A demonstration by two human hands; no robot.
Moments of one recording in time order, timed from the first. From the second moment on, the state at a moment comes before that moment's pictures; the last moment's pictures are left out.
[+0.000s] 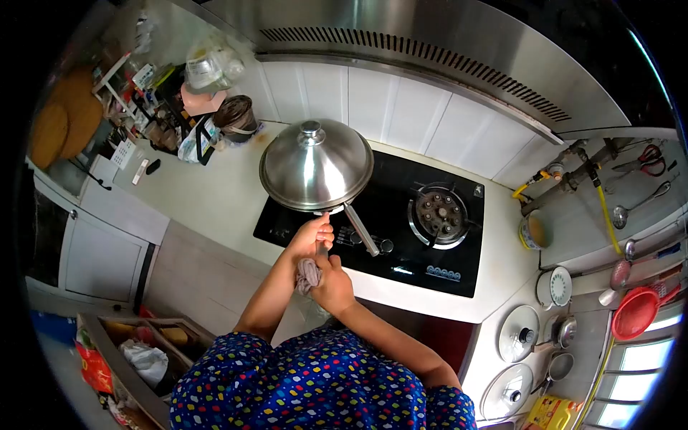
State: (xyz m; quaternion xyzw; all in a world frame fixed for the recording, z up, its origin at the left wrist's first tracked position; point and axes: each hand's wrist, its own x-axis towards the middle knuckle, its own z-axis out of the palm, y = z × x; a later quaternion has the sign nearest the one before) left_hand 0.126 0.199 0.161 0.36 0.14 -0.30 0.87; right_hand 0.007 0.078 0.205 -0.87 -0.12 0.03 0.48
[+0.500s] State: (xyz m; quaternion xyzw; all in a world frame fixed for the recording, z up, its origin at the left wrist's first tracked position) left_hand 0.129 0.253 0.184 0.40 0.19 -0.38 0.81; right_hand 0.005 0.069 0.242 -0.86 -0.28 0.14 0.41
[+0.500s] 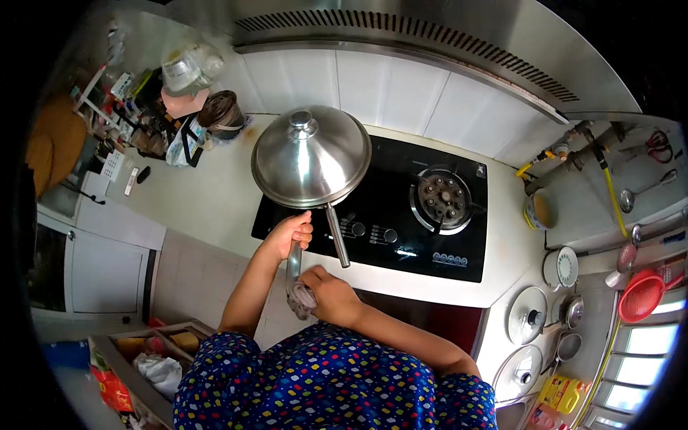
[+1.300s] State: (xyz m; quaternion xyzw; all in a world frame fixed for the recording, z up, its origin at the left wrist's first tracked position) left_hand -0.017 0.111 0.292 0.80 -0.17 0.09 0.56; right_hand -0.004 -0.124 0.250 -0.73 -0.05 0.13 0.66
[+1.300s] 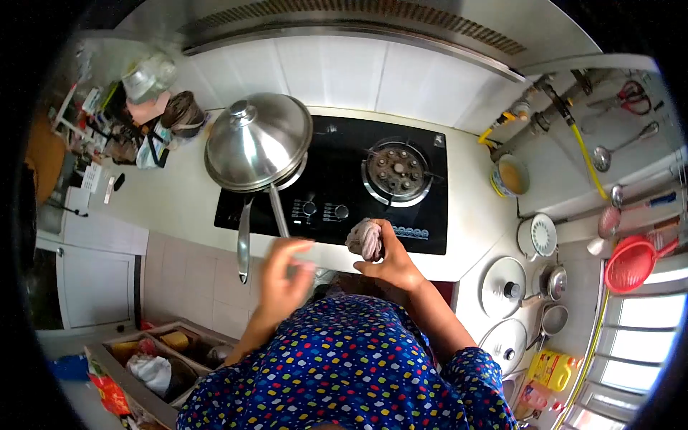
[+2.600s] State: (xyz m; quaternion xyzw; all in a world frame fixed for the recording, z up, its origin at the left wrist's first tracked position) left_hand -0.018 0.088 0.115 0.81 -0.14 -0.23 0.52; right_hand 0.089 -0.155 0.095 -0.93 0.22 0.02 0.28
